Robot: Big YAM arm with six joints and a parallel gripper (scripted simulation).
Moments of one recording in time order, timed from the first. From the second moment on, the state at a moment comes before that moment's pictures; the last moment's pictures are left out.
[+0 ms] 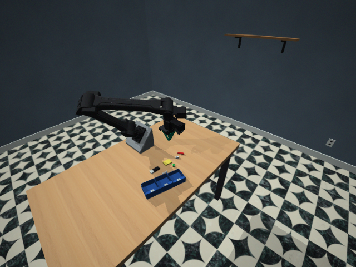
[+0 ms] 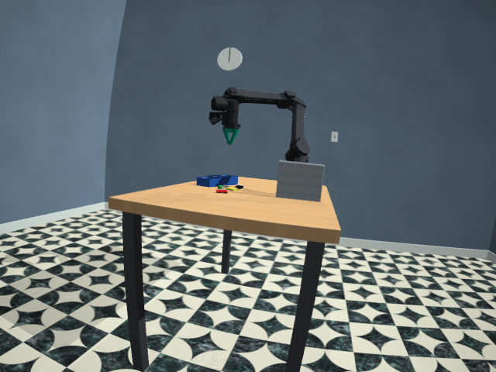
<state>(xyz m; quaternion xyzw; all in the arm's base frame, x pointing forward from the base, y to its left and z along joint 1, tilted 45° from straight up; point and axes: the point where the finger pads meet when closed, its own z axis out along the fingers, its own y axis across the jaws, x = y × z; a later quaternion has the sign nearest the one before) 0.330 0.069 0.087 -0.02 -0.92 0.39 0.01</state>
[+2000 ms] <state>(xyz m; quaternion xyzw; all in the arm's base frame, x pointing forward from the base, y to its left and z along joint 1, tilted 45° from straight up) 0.385 -0.186 0.156 -0.17 -0.91 0.38 -0.05</state>
